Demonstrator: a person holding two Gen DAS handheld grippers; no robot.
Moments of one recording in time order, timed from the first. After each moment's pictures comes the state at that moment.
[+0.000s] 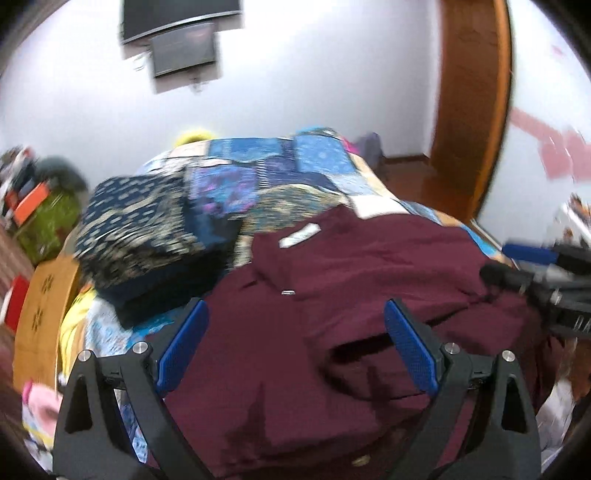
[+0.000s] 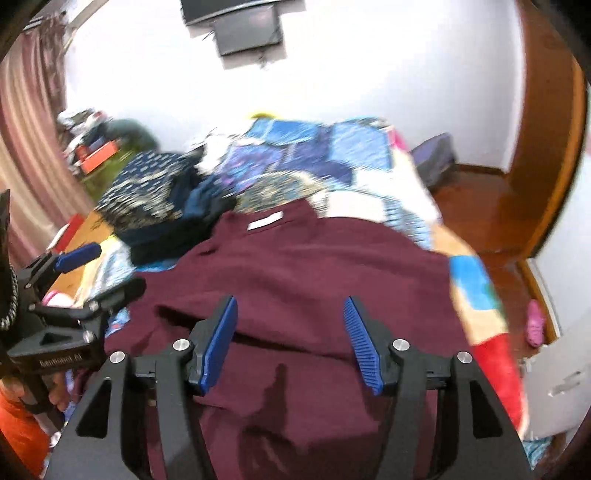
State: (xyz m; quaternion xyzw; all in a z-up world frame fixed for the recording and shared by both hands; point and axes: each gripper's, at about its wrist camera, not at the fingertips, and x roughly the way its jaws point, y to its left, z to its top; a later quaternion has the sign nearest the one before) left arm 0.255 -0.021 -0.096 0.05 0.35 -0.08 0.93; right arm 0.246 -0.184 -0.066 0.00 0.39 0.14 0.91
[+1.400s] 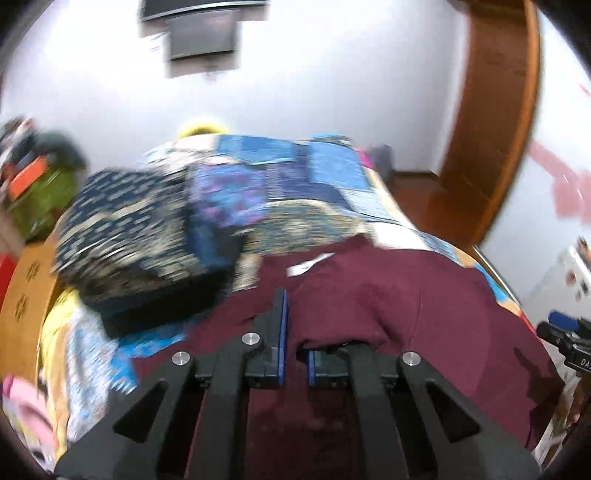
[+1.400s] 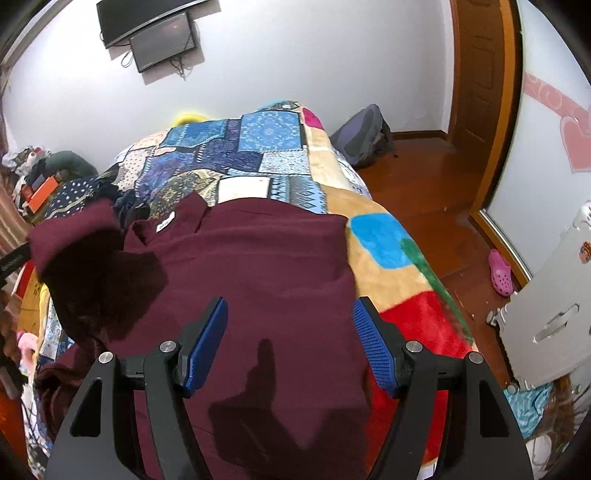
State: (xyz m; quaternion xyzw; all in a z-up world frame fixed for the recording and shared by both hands) left arm 0.307 0.036 -0.089 -0.03 0.36 -0.03 0.93; right arm 0.252 -0.269 -0.089 0.05 0.41 0.04 0.91
